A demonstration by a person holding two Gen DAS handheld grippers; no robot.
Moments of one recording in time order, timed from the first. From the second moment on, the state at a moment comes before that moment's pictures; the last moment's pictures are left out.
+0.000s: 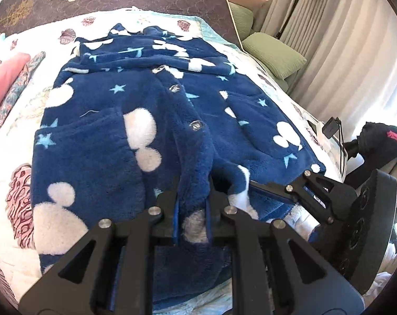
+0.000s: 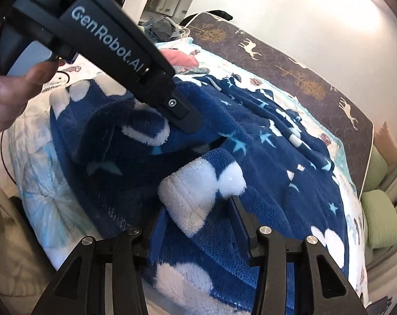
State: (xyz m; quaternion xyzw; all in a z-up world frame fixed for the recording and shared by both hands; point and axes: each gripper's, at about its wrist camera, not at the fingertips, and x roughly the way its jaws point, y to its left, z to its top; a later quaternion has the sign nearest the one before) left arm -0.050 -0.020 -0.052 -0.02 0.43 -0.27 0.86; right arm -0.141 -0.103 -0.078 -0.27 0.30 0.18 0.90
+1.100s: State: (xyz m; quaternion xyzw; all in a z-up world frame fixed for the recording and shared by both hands) left arm -0.081 -0.082 -0.060 0.11 0.43 -0.39 0.81; right arm -0.146 -0.197 -0.049 0.04 0.38 0.32 0.87
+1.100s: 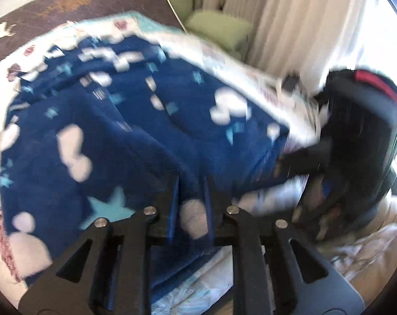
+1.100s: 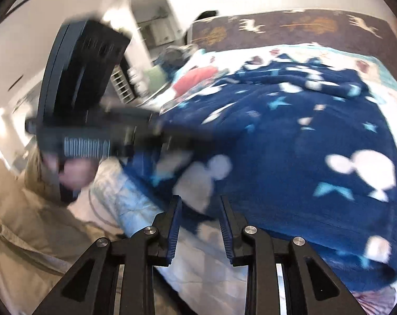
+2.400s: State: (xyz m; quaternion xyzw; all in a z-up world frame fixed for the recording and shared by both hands) left arm -0.092 0.065 -0.039 0.00 0.37 -0.19 0.91; right arm -0.115 -0.279 -0.051 0.28 0.43 0.21 0.83
